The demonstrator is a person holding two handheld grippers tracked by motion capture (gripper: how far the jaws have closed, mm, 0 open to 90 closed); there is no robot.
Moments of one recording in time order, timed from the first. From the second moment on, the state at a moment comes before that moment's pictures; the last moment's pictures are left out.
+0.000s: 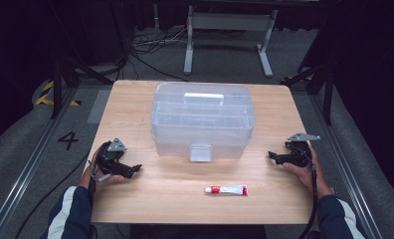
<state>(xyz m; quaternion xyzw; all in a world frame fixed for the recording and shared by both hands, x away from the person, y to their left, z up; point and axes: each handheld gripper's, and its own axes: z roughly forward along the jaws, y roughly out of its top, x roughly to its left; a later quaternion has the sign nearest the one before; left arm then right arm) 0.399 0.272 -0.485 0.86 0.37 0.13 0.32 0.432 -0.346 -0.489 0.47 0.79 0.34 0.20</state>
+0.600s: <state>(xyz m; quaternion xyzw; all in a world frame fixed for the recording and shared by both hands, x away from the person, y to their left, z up) 0.399 0.272 -0.485 0.86 0.37 0.13 0.32 0.432 -0.349 -0.486 0.46 0.80 0.33 0.19</state>
